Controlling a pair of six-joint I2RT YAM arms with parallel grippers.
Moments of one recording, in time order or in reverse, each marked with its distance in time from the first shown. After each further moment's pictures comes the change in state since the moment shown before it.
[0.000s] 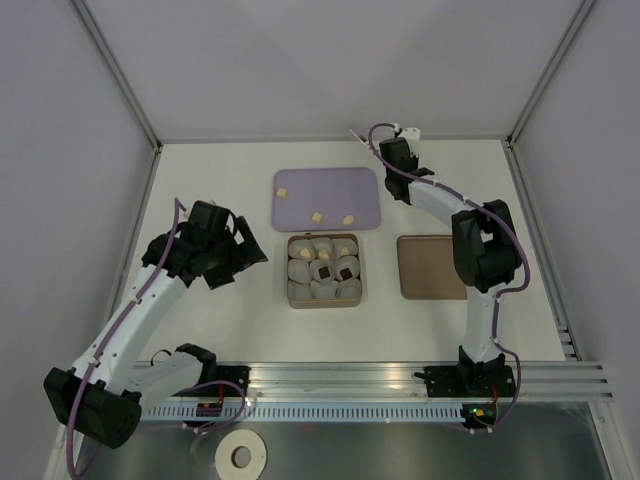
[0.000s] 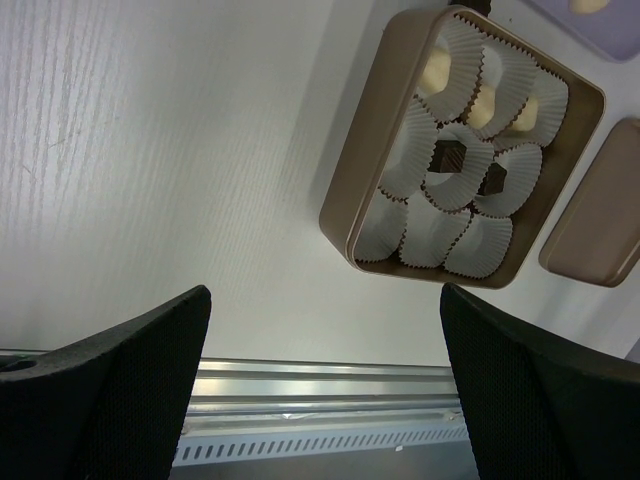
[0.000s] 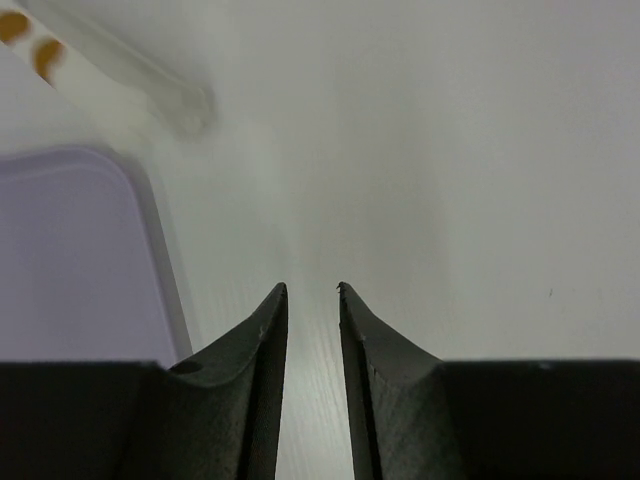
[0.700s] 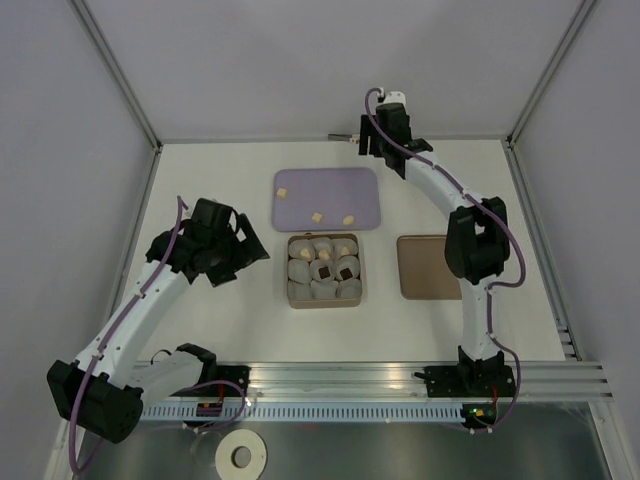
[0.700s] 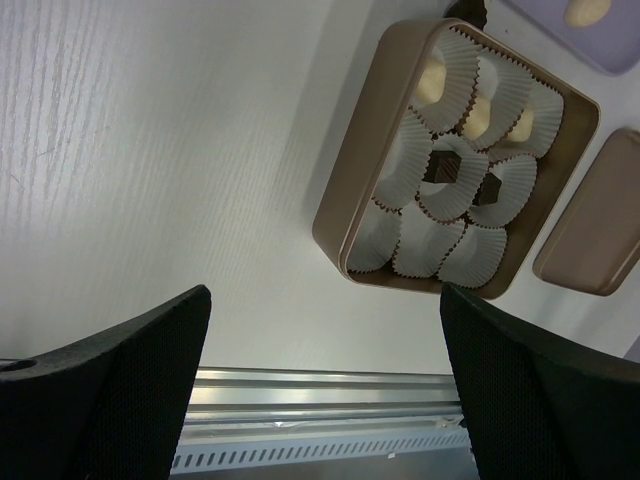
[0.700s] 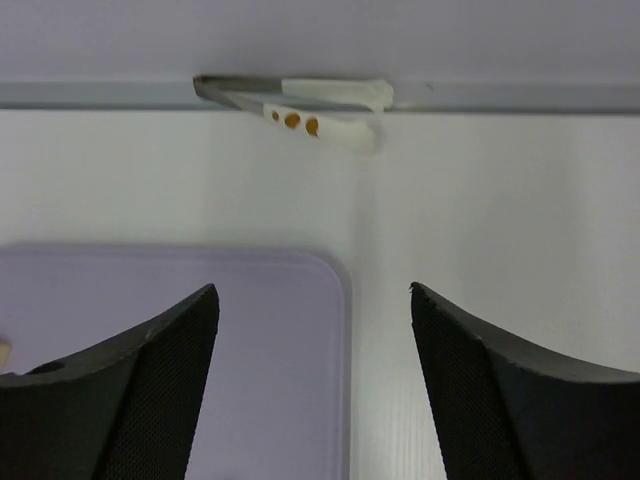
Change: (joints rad) left arm 0.000 0.031 0.000 0.027 -0.003 -0.017; right arm 0.006 0.045 0.288 -0.098 -0.319 -0.024
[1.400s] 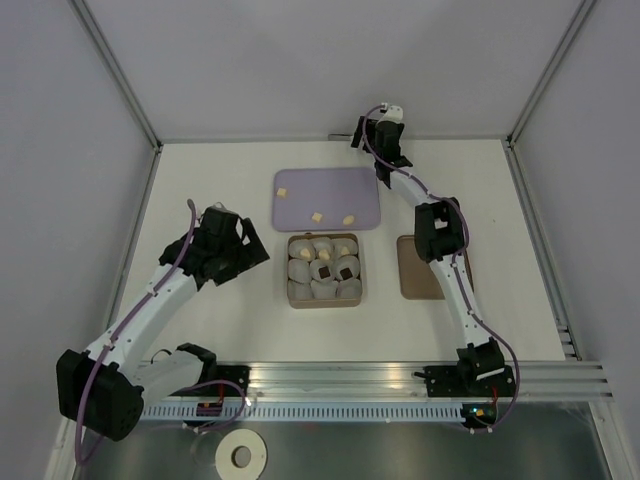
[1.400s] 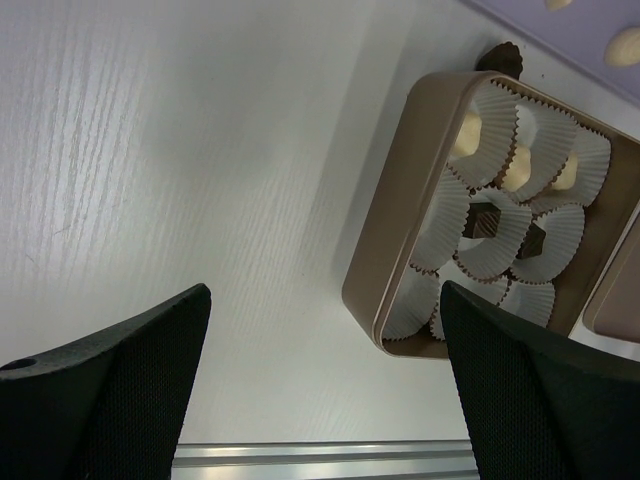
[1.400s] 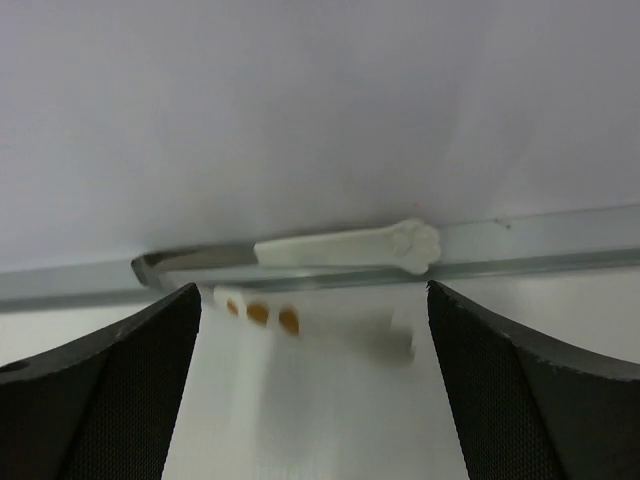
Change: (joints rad) left arm 0.000 0.008 -0.158 0.215 -0.075 0.066; right arm -0.074 0.753 0.649 0.422 -0.075 0.067
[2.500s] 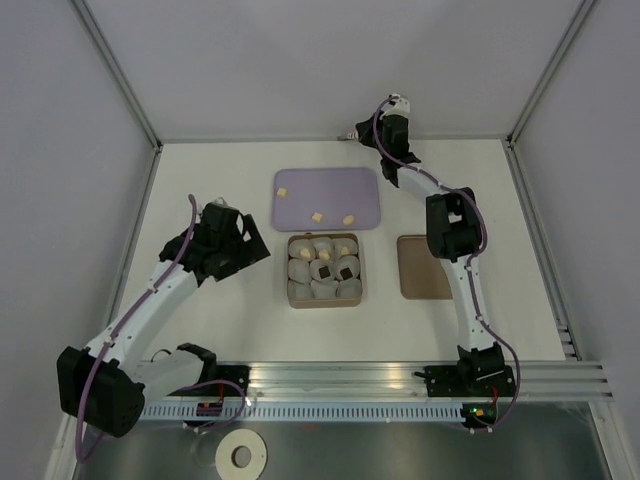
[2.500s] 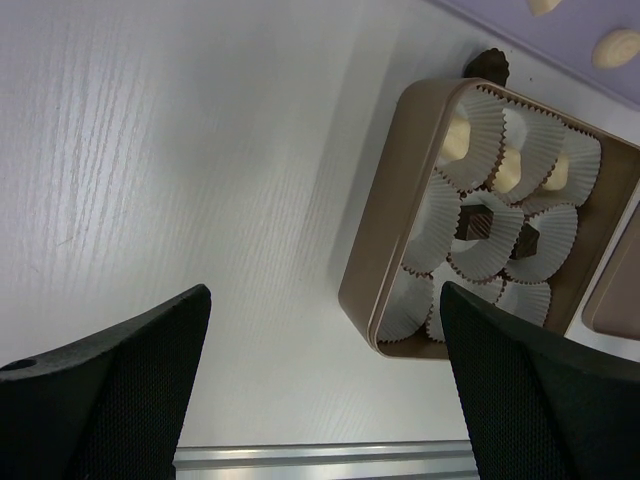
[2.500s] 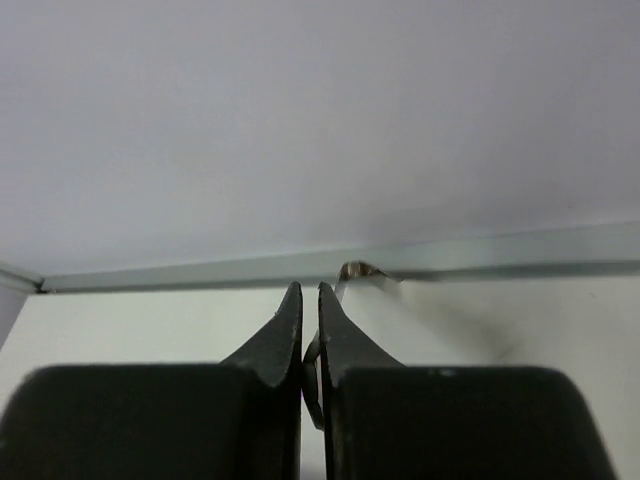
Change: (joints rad) left arm 0.000 0.028 0.011 0.036 0.000 0.037; right arm -0.008 -0.197 -0.280 0.242 -0.211 0.275
